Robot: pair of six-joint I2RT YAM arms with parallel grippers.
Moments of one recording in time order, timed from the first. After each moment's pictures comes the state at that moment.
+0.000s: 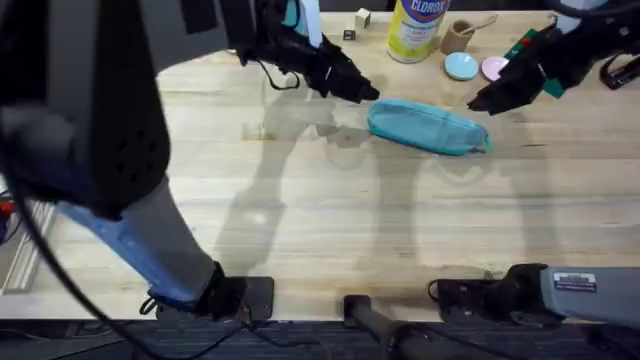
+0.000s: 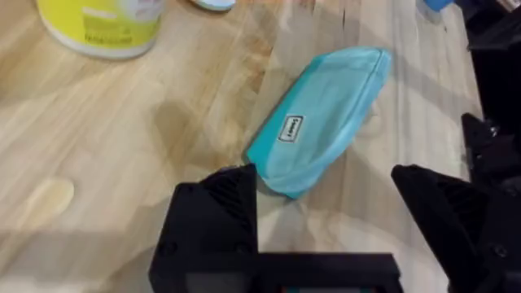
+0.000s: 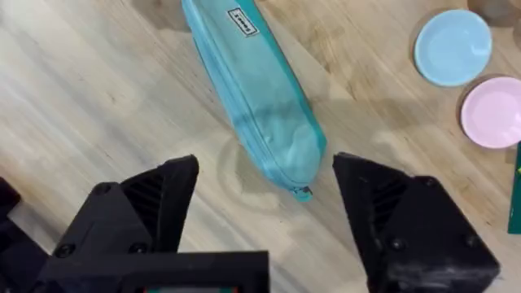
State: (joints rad) left arm -0.24 1.93 1.36 -0.50 1.05 0.51; right arm -0.13 1.52 1.47 -1.27 -0.40 -0.82
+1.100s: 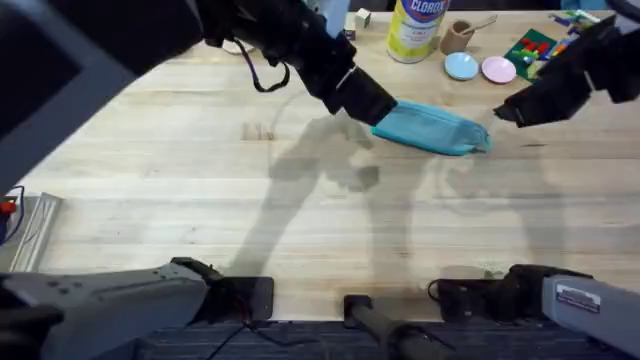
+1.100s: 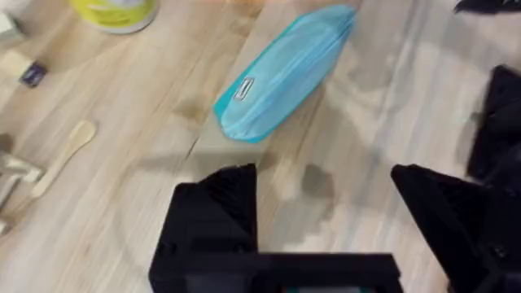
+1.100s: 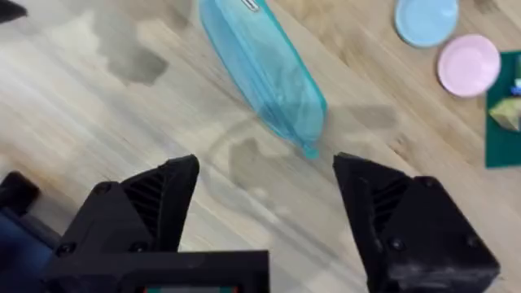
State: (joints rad) left arm -0.44 1.46 1.36 -0.86 0.56 0.45; right arm -0.13 1.31 1.47 -1.38 -0.32 -0.74
